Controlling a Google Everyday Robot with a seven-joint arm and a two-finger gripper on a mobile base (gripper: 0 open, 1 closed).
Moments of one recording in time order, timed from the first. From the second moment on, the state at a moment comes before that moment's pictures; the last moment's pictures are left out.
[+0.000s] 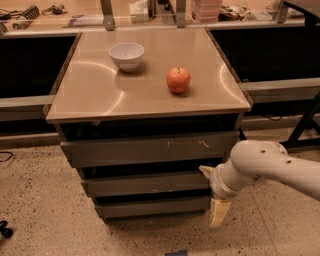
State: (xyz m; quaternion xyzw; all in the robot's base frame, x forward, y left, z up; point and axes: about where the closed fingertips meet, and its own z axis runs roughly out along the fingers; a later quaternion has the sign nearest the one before) arm 0.466 -0.159 0.564 -0.72 0.67 0.07 0.16
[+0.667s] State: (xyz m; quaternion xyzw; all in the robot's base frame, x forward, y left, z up) arm 0.478 -0.154 0.492 -0.73 0.65 0.06 0.18
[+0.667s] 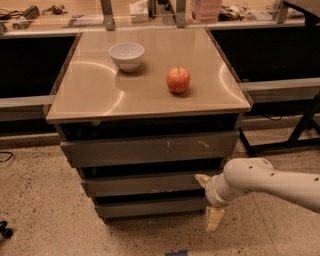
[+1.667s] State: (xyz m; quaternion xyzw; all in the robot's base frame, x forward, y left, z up) arm 0.536 -0.139 0.450 -0.73 0.62 0.06 0.27
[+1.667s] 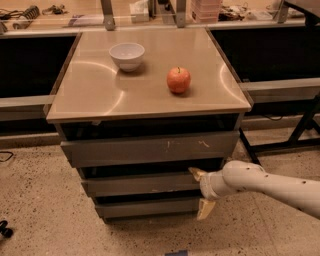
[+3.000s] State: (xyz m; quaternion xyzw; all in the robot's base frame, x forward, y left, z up) arm 0.559 -0.125 0.419 -0.75 0.62 0.10 0.22
